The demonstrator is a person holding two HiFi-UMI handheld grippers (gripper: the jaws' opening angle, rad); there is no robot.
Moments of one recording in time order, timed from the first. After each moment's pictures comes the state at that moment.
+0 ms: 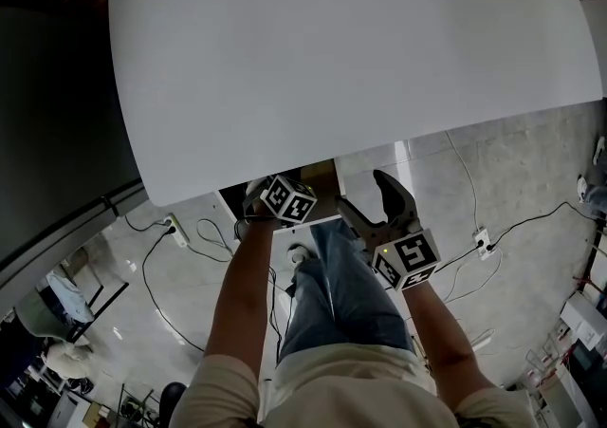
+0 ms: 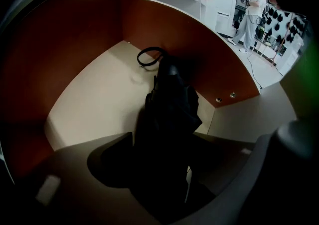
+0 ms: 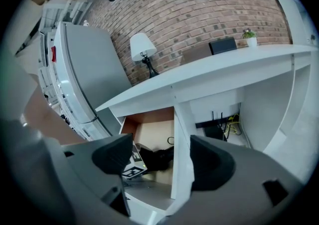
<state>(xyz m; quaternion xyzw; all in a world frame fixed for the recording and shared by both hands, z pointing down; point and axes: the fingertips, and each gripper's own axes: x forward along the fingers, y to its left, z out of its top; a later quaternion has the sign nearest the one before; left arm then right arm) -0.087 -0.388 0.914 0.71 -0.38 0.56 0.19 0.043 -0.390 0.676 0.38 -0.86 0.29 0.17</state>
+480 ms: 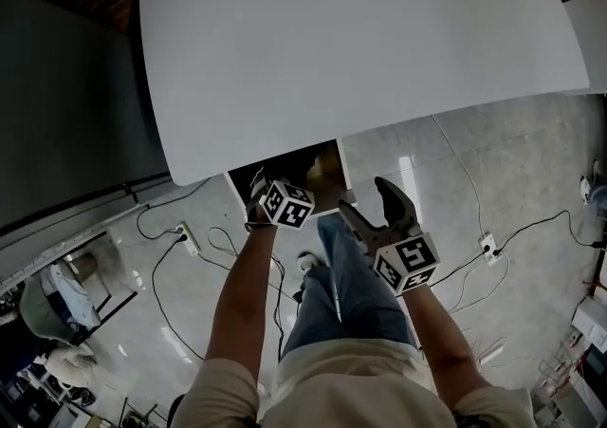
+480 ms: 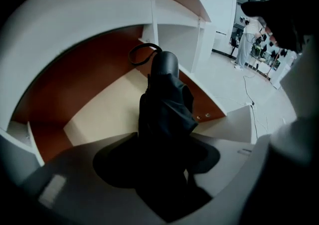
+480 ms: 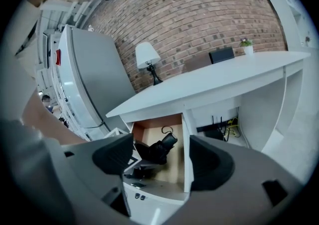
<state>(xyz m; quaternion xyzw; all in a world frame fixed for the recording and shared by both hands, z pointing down) -0.082 -0.374 0.843 0.75 -0.39 0.49 0.21 0.040 -0.353 0.639 0.40 -0.86 0.28 0.15</state>
